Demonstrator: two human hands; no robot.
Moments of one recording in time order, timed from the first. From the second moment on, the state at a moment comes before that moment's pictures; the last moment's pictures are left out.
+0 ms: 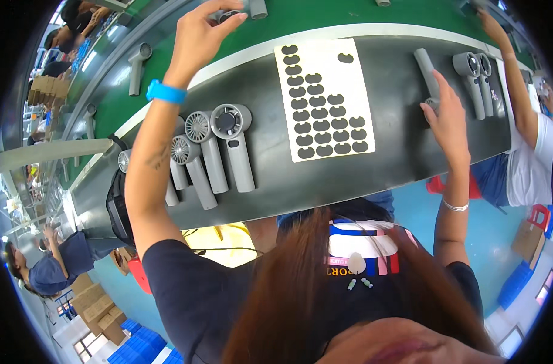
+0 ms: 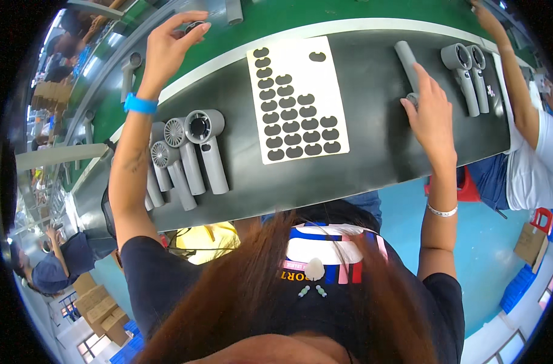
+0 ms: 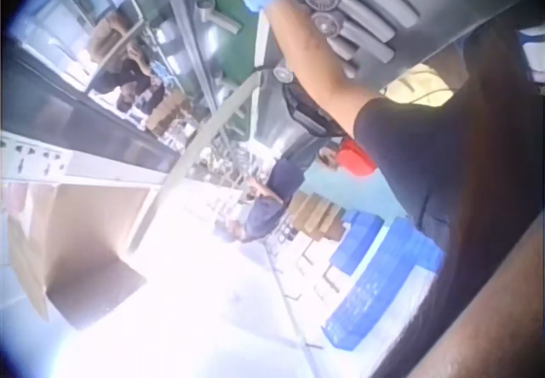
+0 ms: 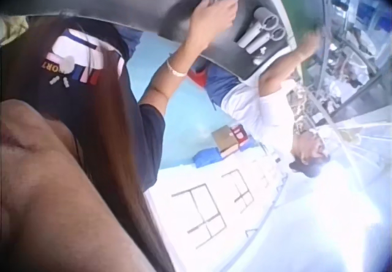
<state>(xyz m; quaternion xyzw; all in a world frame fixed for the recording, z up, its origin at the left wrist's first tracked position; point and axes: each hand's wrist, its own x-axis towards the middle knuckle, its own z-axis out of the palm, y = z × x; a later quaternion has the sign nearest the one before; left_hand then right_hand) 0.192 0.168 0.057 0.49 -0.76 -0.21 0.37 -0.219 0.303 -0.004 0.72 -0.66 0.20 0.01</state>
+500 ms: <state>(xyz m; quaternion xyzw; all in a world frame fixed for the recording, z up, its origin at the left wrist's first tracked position) 0.192 0.167 0.021 0.36 -0.92 -0.05 0.16 -0.086 0.293 -0.033 0.74 -0.56 0.33 -0.17</state>
